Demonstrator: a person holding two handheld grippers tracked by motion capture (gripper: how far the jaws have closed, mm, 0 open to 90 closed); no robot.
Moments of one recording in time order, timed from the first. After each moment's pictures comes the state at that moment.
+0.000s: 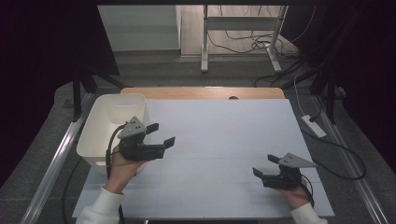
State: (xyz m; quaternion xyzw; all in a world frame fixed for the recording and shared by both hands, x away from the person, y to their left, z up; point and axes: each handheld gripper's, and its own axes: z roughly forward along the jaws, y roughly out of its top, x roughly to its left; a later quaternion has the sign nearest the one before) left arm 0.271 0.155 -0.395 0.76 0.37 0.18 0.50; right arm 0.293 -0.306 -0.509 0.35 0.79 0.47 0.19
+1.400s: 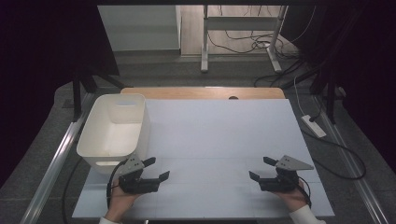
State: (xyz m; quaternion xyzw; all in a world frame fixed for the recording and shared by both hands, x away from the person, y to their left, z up) left arm 0.232 0.180 -0.506 0.77 0.39 0.14 0.48; right arm 0.284 -0.296 -0.508 0.33 0.79 0.48 0.17
